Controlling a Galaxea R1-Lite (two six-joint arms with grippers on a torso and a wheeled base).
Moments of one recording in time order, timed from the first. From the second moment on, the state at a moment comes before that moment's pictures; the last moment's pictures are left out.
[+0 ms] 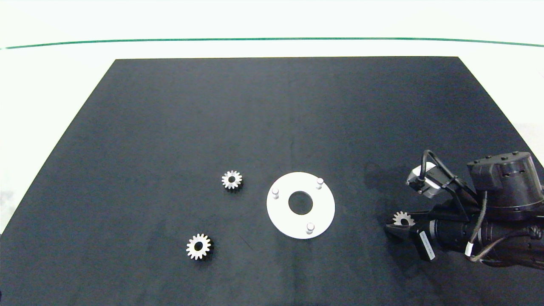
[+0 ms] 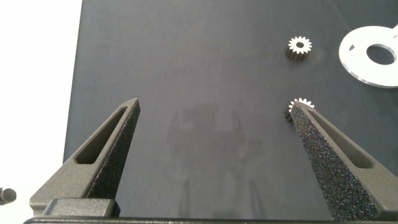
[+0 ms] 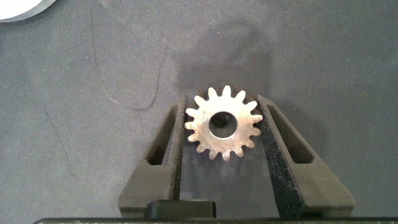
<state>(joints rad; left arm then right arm) -0.11 0.33 -0.45 0.11 0.00 0.17 0.37 1.51 -0.67 -0.15 -0.02 -0.16</state>
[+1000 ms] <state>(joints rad) -0.11 0.33 -0.45 0.11 0.00 0.17 0.37 1.50 -0.67 -0.14 -0.02 -0.18</state>
